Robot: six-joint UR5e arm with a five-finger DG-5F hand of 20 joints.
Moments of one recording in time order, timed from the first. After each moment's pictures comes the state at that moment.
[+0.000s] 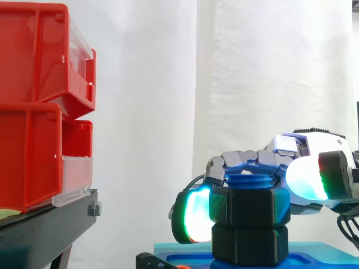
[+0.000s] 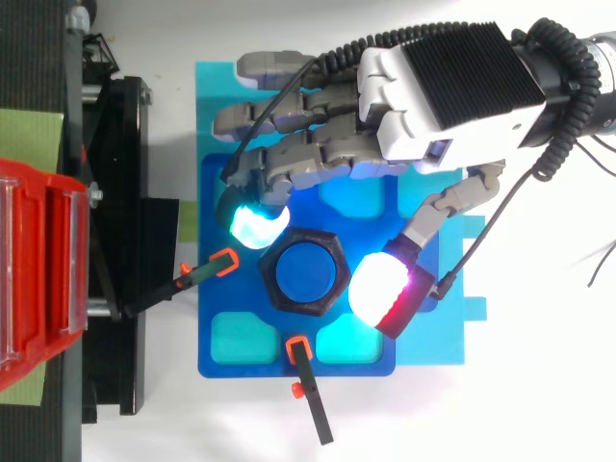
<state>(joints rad) -0.05 -2.33 -1.35 -2.38 -1.92 -0.99</state>
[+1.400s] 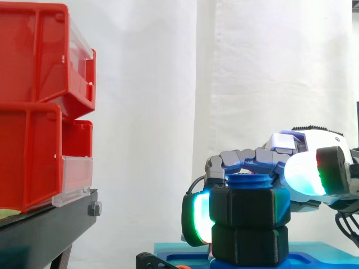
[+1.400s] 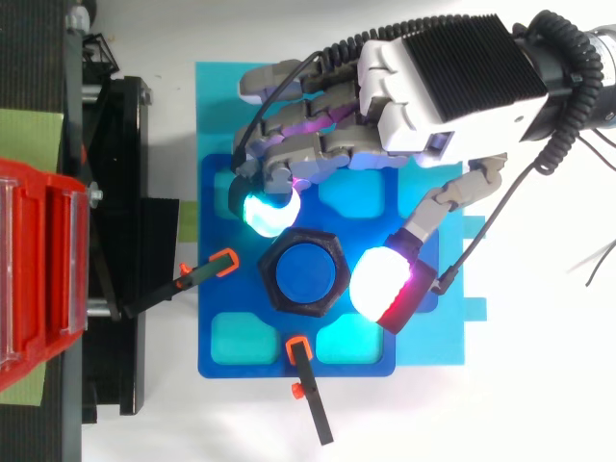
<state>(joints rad) -0.06 -2.33 -1.34 -2.38 -1.93 -0.98</state>
